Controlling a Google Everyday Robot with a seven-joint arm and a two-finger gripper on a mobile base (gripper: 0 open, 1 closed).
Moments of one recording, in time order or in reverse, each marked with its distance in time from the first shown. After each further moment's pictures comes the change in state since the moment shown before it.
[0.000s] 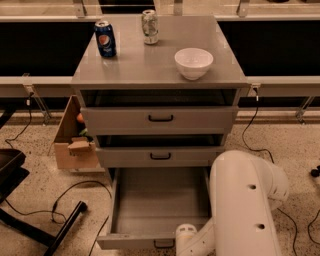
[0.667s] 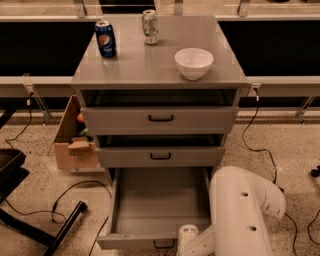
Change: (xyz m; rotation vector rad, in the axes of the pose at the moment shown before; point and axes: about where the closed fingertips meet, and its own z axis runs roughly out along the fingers) arm -0.026 -0.063 0.066 0.098 -0.110 -0.035
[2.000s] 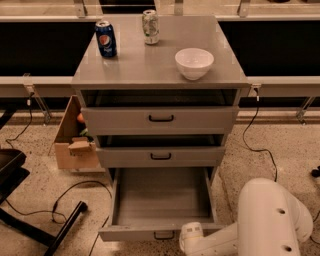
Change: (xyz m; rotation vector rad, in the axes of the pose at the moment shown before) arm -0.003 -0.094 -0.029 0.333 -0.058 -0.059
